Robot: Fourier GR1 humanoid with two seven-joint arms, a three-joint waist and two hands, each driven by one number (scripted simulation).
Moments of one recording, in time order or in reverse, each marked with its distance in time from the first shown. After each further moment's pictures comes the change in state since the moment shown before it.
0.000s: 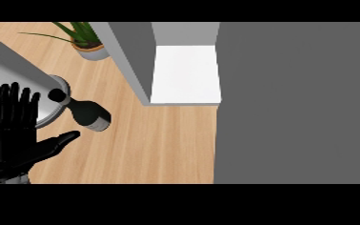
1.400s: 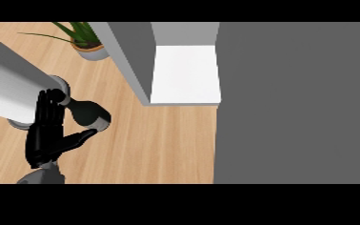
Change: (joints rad) left arm -0.142 0.029 0.064 0.565 0.023 -0.173 -0.355; right arm -0.034 0.014 0.001 0.001 -0.005 -0.010 0.033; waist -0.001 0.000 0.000
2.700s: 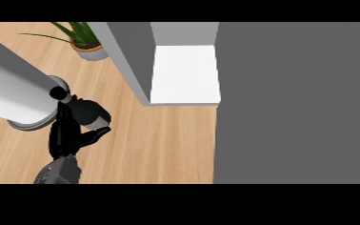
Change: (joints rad) left arm -0.151 0.009 0.020 0.393 0.010 -0.071 -0.223; right arm -0.002 0.005 0.015 -0.005 0.003 -0.006 0.015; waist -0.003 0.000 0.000
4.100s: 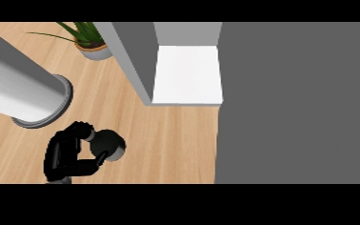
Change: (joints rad) left arm 0.216 0.015 -0.183 -0.279 -0.135 -0.041 -0.143; right arm -0.005 -0.004 -0.036 0.015 -0.004 0.014 -0.011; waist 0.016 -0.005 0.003
